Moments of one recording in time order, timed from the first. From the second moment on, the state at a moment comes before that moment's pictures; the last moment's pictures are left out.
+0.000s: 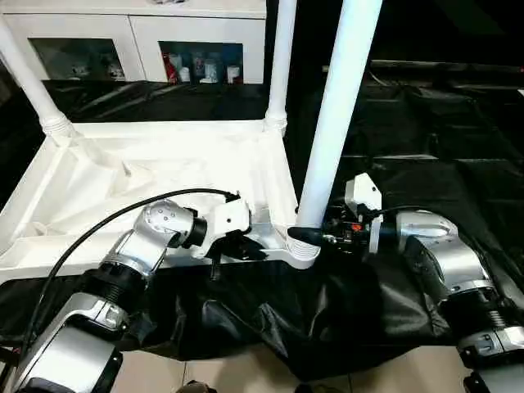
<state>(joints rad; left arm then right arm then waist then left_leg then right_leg) -0.65 0.39 -0.35 0.64 0.04 -0.03 -1.27 -0.51 -0.39 0.17 0.45 0.24 0.09 1.20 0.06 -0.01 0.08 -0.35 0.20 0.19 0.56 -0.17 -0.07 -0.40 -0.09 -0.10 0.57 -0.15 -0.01</state>
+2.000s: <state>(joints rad) -0.68 0.39 -0.33 0.69 0.07 -0.03 -1.24 -0.49 -0.29 0.14 0.45 0.24 0.11 1.01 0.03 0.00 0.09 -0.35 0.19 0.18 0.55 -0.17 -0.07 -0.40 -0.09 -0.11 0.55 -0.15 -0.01</state>
